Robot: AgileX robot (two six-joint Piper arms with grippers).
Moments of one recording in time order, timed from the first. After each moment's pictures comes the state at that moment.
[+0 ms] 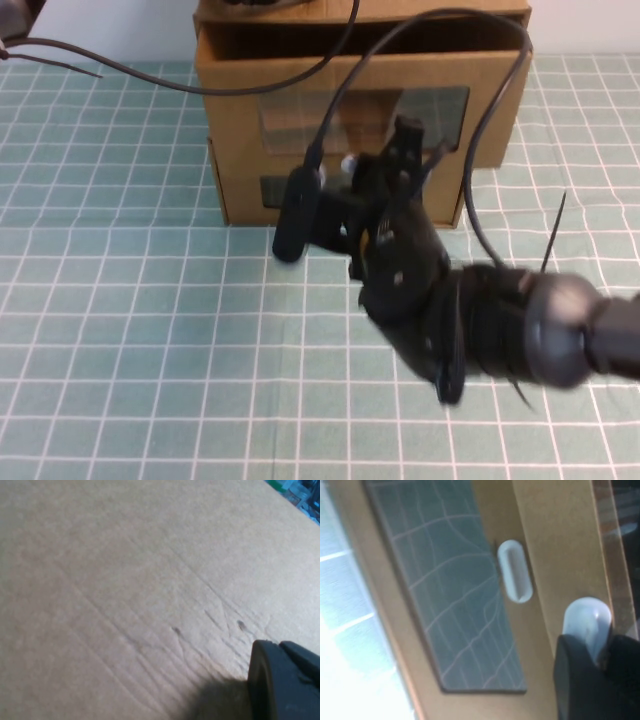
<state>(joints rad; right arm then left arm) 0.92 1.85 -1.19 -1.73 0.76 0.90 -0.24 2.19 -2.32 -0.89 1.13 0.59</state>
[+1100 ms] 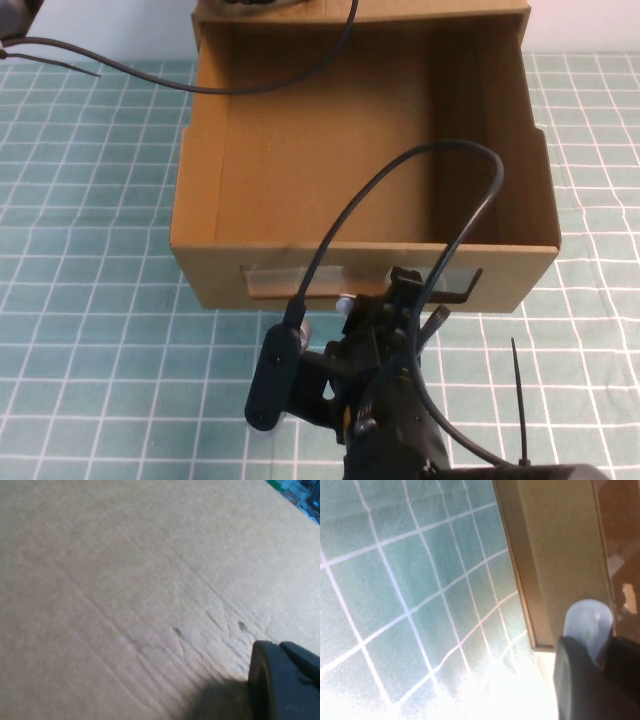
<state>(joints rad) 1.29 1.76 -0.99 -1.44 1.01 0.98 -0.24 2.19 -2.32 -0.89 1.13 0.59</state>
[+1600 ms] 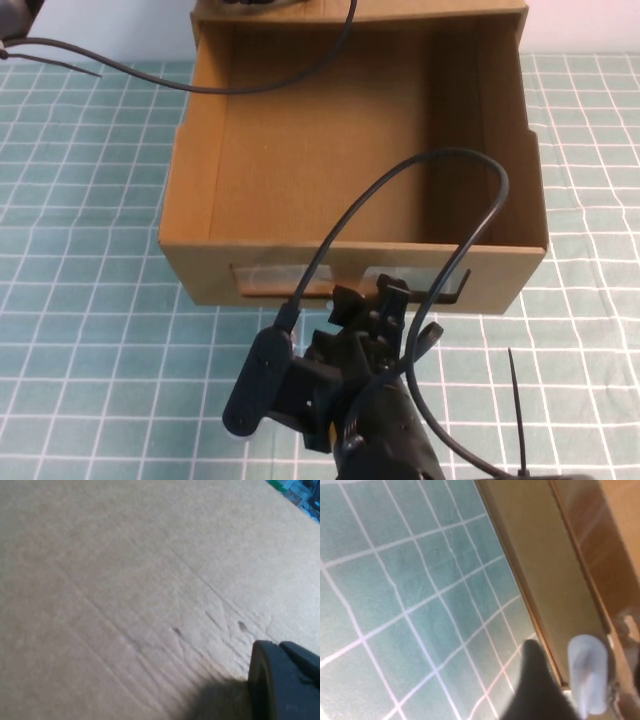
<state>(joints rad) 1.29 1.76 -0.98 -1.58 0.95 1.20 -0.24 2.19 -2.33 -0.89 1.13 0.60</state>
